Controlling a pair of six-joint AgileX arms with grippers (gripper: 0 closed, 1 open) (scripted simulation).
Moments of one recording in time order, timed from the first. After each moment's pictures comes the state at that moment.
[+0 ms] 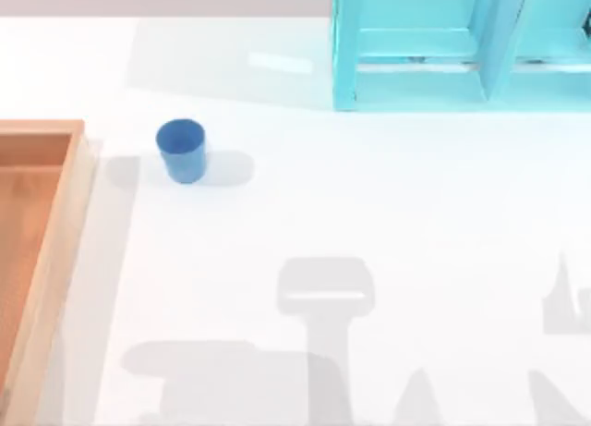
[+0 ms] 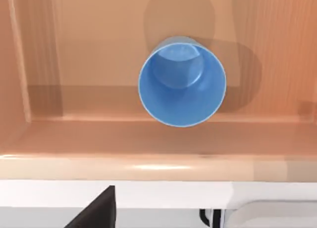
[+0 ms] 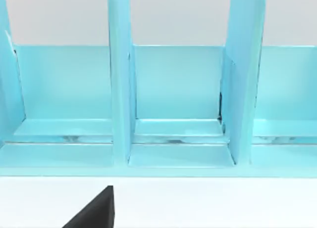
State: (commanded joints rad) left arm 0.30 1.39 1.35 -1.50 -0.01 0.32; right arm 0.00 0.00 0.00 0.00 0.00 0.00
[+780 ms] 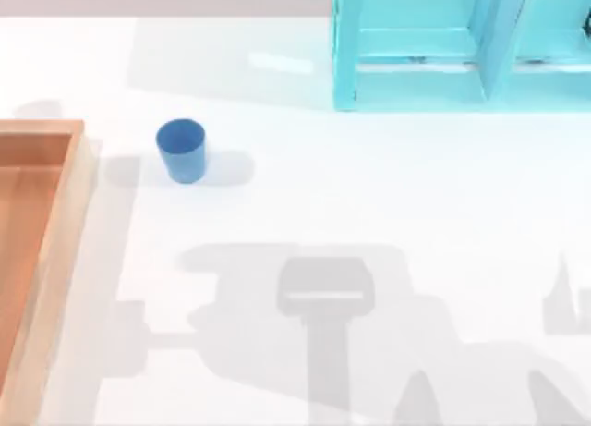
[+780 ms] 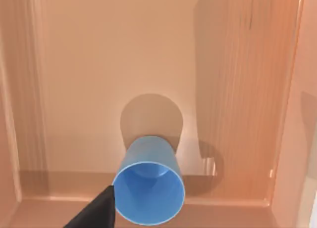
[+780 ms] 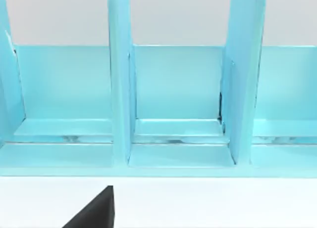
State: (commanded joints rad) left arm 0.14 1.69 1.67 -1.52 -0.01 0.14; right arm 0.00 0.00 0.00 0.00 0.00 0.00
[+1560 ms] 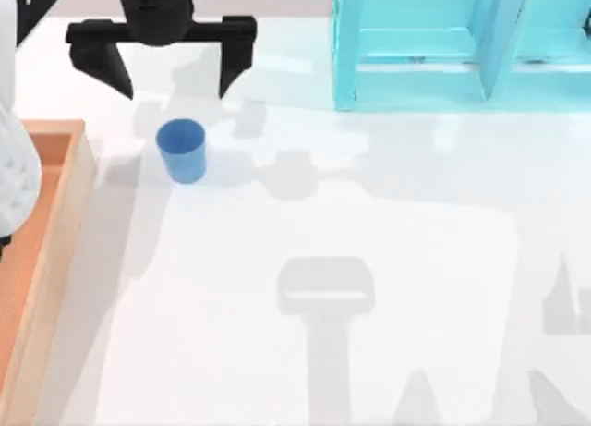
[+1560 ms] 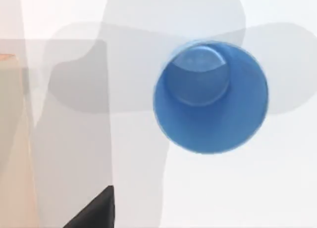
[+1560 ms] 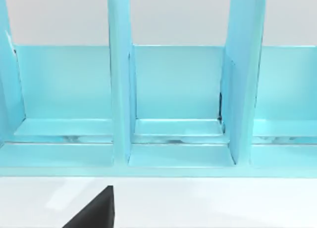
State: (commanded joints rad) left arm -0.35 2.41 2.44 -1.50 -0.03 -0.31; right arm 0.00 0.00 0.00 0.00 0.00 0.00
